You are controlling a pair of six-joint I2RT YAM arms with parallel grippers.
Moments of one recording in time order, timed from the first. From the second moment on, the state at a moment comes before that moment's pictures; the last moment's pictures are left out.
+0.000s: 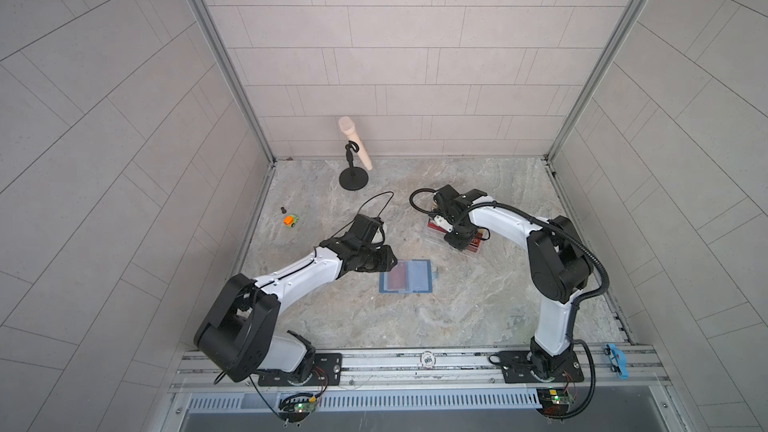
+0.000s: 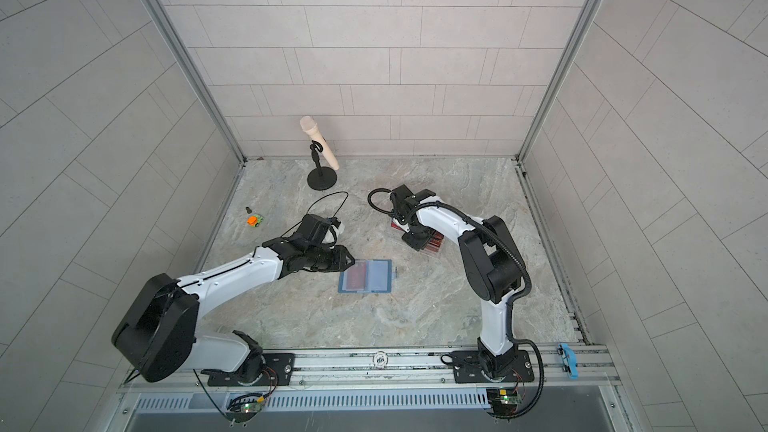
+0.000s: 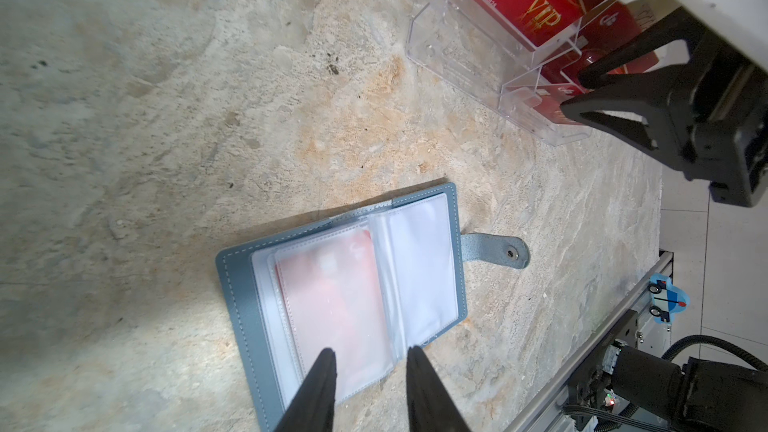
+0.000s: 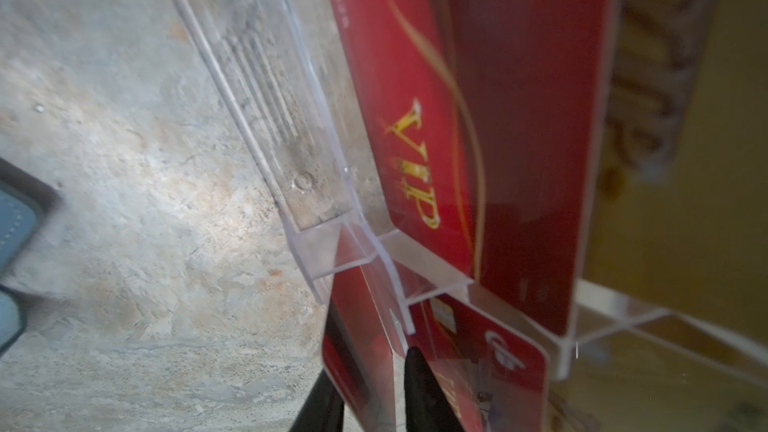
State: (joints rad) left arm -0.56 1.40 0.77 -0.34 0.34 -0.55; right arm 0.49 1.91 1.42 -0.98 0.22 -0.32
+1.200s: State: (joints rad) left arm -0.56 1.40 0.81 -0.41 0.32 -0.55; right arm 0.50 1.89 1.41 -0.99 0.21 -0.37
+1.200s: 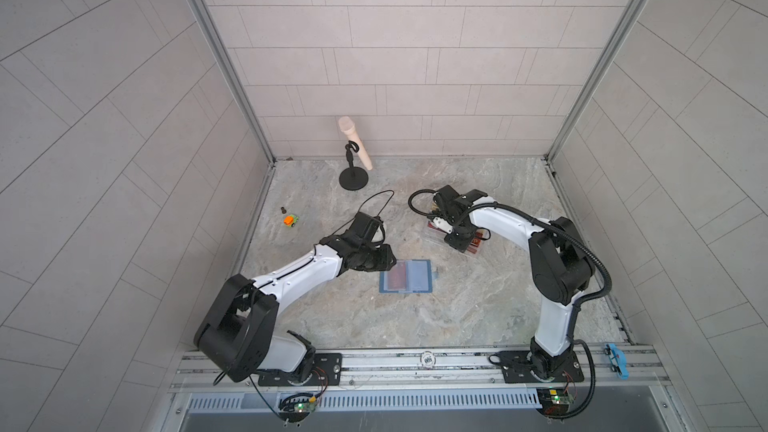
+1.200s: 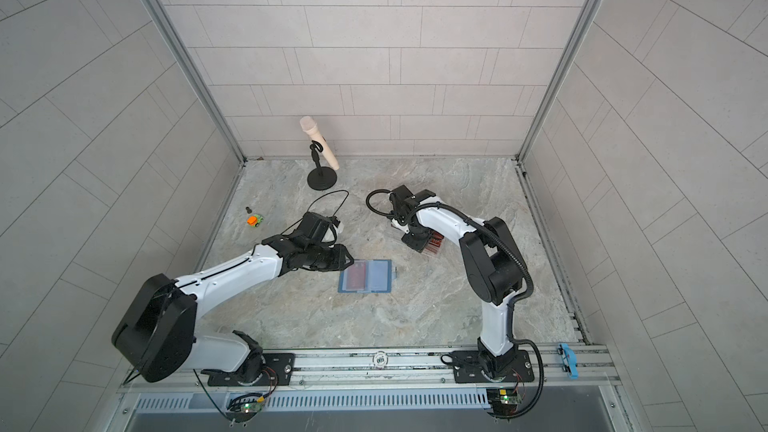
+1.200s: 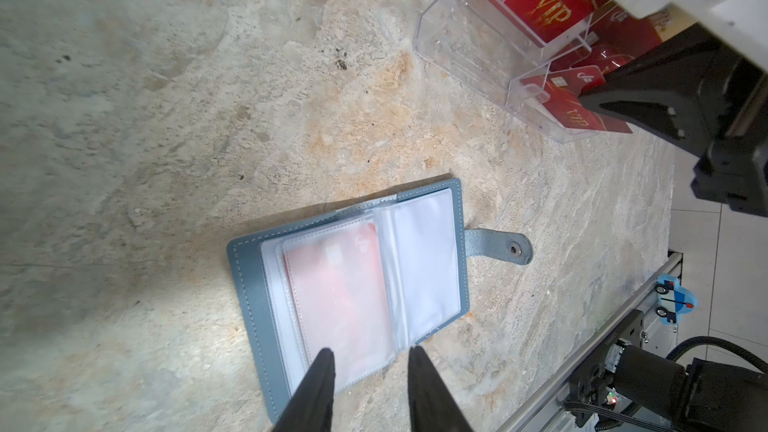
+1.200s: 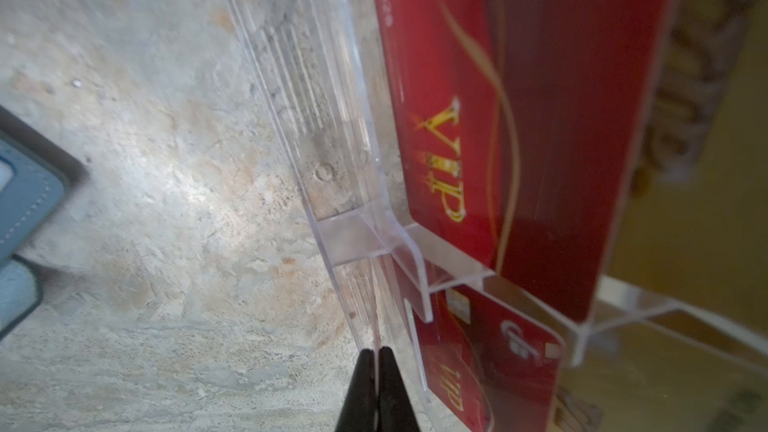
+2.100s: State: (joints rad) left arm -0.56 1.33 0.72 -0.41 0.22 -0.57; right arm 0.52 1.66 1.47 -1.00 -0.19 -0.07
